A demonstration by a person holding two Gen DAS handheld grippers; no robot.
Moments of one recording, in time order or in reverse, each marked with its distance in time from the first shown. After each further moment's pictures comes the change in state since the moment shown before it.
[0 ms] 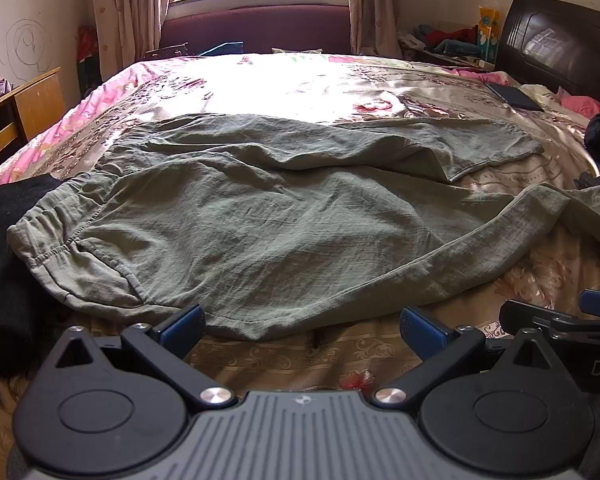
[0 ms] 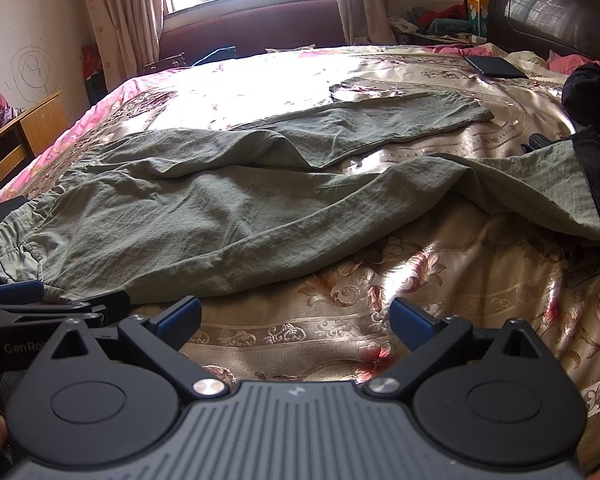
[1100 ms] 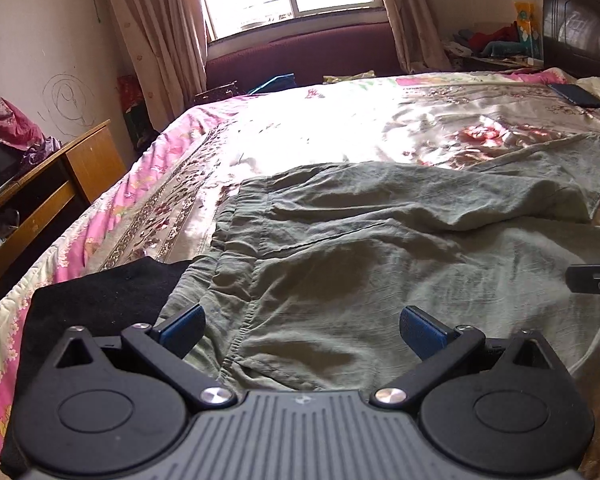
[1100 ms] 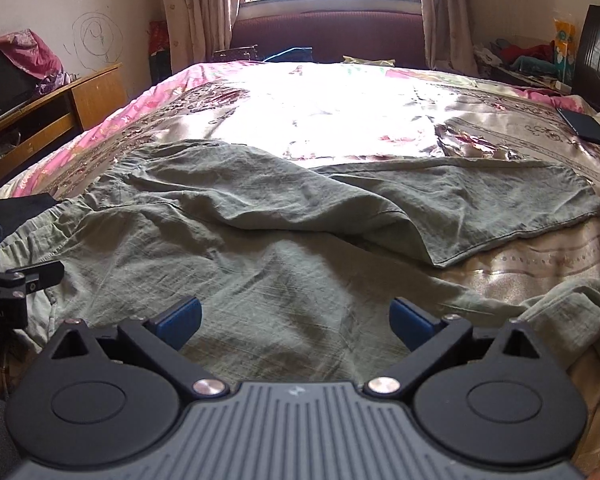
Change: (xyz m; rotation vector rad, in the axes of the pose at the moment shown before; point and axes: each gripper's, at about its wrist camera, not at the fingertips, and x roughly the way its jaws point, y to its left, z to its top) left arm 0.039 0.116 0.058 0.114 -0.053 0.228; right arm 0.089 0.066 0.074 -0.199 0.011 0.117
